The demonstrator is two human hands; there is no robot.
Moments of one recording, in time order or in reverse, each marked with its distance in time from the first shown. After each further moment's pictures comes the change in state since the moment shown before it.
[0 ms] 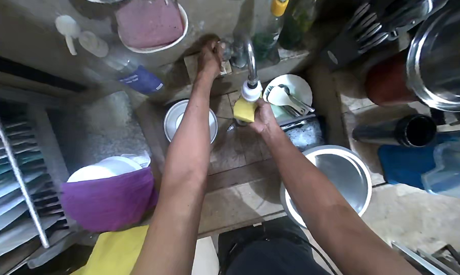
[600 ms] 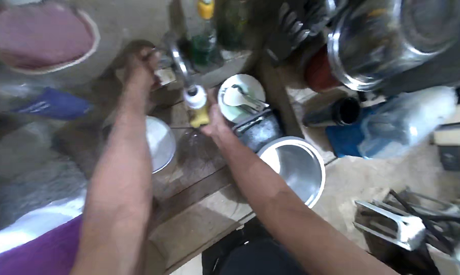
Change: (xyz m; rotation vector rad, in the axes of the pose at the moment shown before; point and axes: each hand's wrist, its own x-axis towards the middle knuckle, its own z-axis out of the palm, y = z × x) left_hand -0.002 0.003 -0.004 -0.032 -0.063 -0.084; right_hand 0.022 0.007 0.003 0.127 0.050 0.012
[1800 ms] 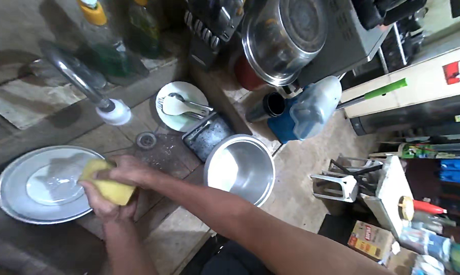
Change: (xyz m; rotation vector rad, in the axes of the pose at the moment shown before) left_hand -0.189 -0.186 0.076 -1.114 -0.124 -0.022; right_hand -0.060 0.077 0.003 -1.317 -0.110 -0.081
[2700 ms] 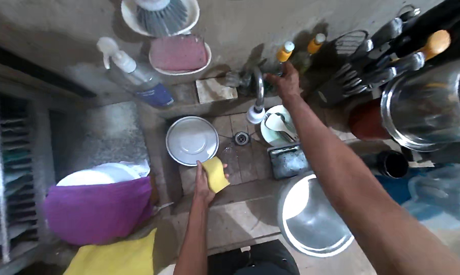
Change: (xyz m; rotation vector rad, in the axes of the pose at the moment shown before) left_hand -0.058 0.003 -0.013 -0.151 0.154 -0.150; right_hand 0.110 -0.112 -0.196 -0.145 0.445 -0.477
